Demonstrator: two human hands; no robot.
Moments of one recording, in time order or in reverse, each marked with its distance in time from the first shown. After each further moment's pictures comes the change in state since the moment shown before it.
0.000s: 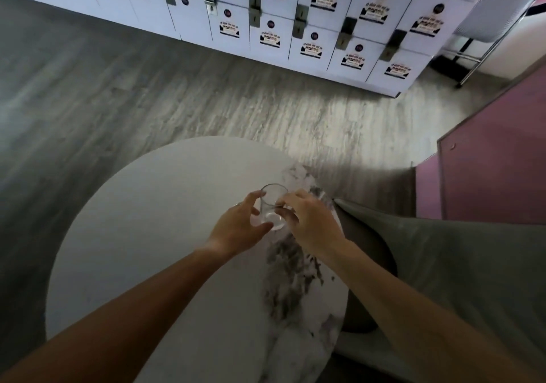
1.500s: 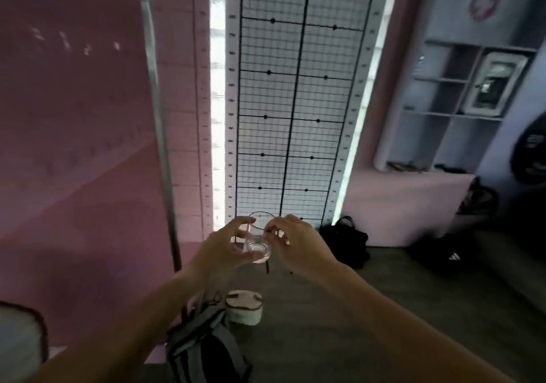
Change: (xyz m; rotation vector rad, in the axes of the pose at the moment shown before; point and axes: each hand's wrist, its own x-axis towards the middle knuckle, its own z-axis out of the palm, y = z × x) left_hand -0.665 0.401 0.196 -0.074 -1.219 1.589; right_hand -0.858 -0.269 -0.107 -0.337 1.269 1.294
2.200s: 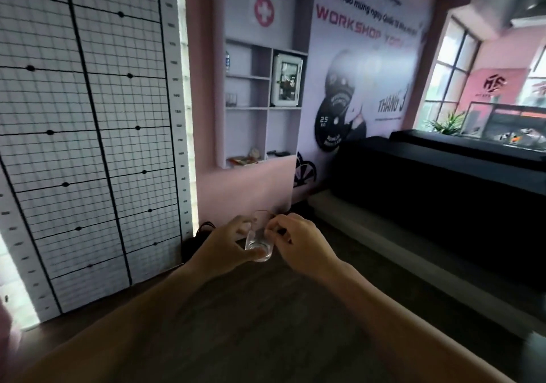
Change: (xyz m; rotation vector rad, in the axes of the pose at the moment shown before) left_hand 0.183 0.200 0.287 -0.147 -0.449 0.440; right_hand -0.115 0.222 -0.216 -0.228 0.350 0.462
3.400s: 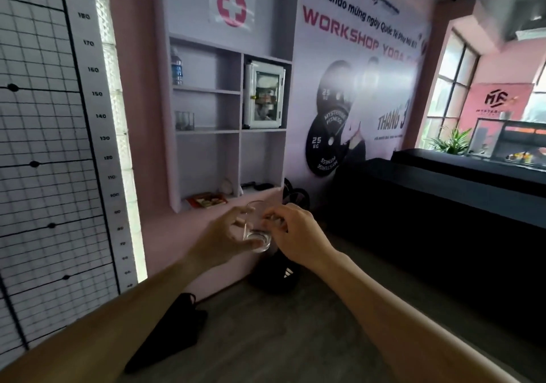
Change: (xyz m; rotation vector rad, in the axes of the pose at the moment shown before) left_hand 0.524 -0.115 0.104 -0.072 0.073 0.036; right_hand 0.400 0.344 -0.043 0.036 0.071 -0.002
